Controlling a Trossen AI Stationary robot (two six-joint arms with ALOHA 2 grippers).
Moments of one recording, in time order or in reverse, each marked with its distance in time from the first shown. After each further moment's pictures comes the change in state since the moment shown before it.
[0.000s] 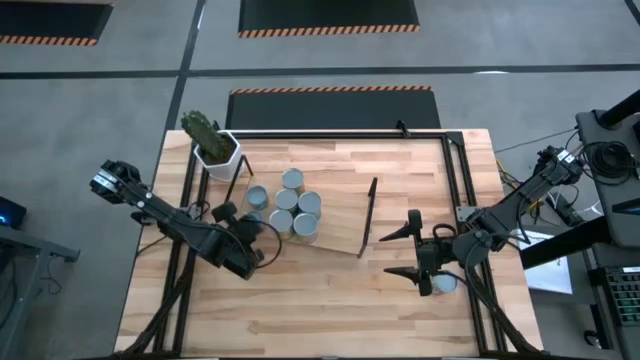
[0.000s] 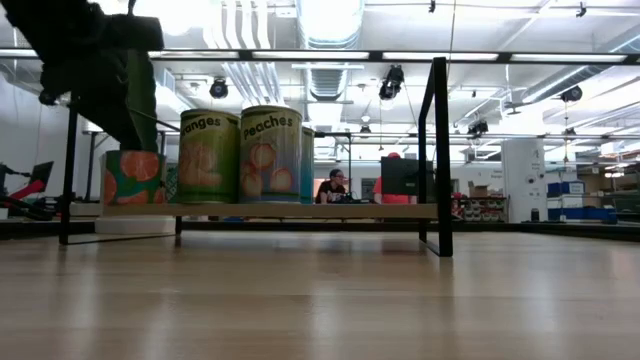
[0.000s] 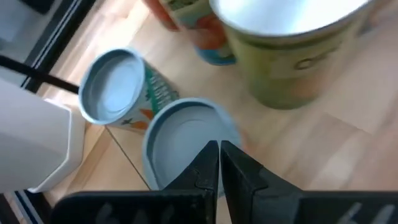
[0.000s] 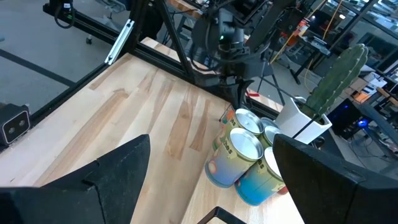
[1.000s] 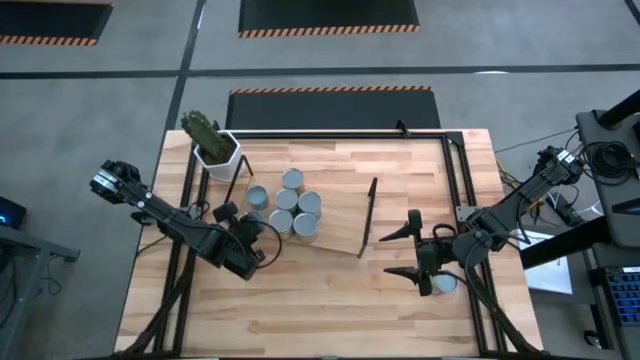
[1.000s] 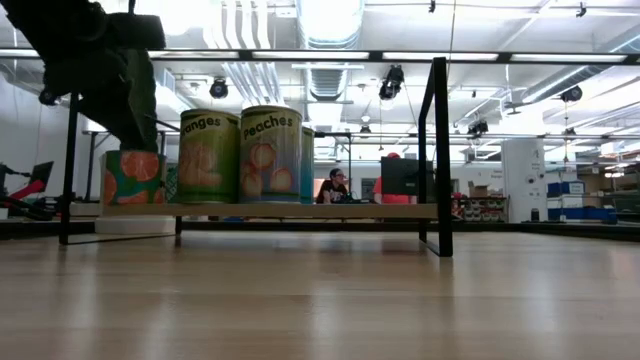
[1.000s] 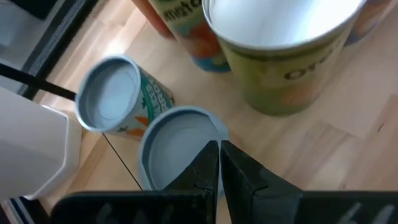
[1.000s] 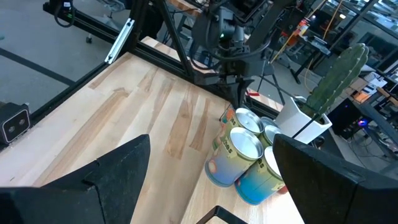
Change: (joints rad) left arm 0.000 0.000 0.004 0.022 -0.014 0.016; right arm 0.000 0.000 0.000 -0.003 0.000 0.000
